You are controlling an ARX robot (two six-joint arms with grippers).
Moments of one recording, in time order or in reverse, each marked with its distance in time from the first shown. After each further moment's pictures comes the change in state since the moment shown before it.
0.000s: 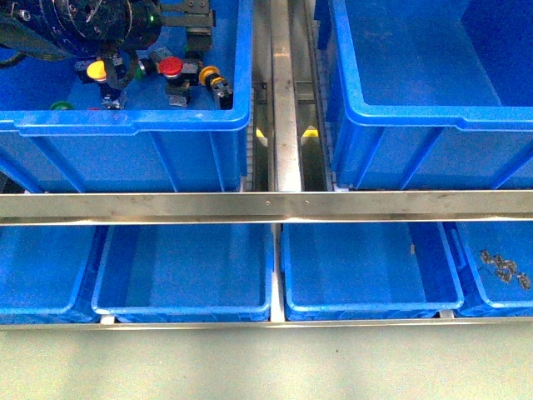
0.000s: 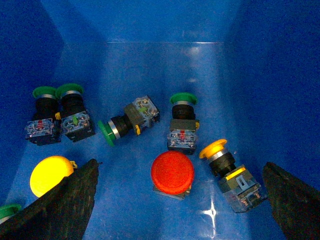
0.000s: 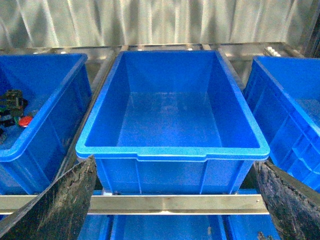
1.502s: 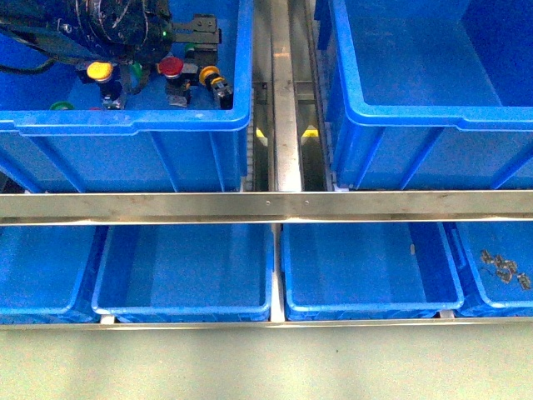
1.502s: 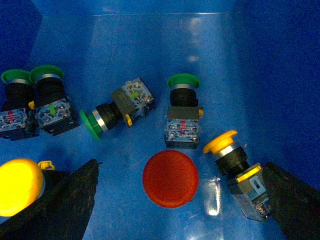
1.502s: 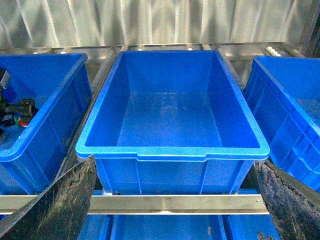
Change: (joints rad) left arm 0.011 0.146 0.217 -0.161 0.026 -0.001; right arm 0.000 0.000 0.000 0.000 0.000 0.000
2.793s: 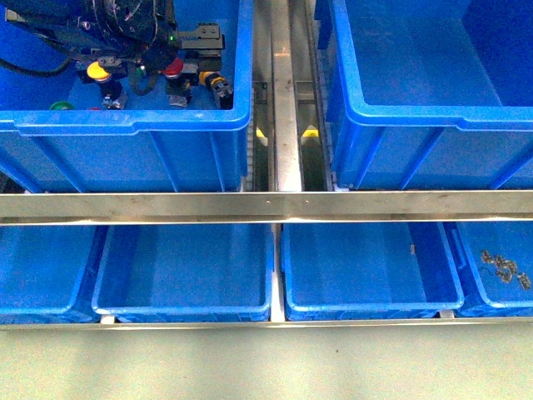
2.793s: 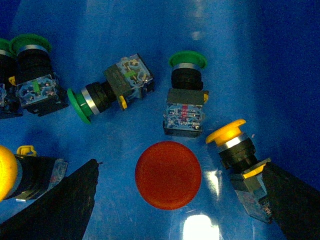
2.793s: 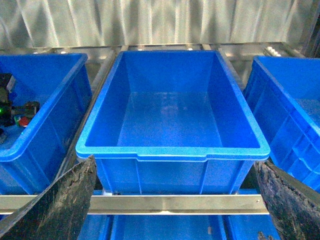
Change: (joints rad) left arm 0.000 0.066 0.133 -0.153 -0.004 -0.068; right arm 0.000 0.000 0.000 0.000 0.000 0.000
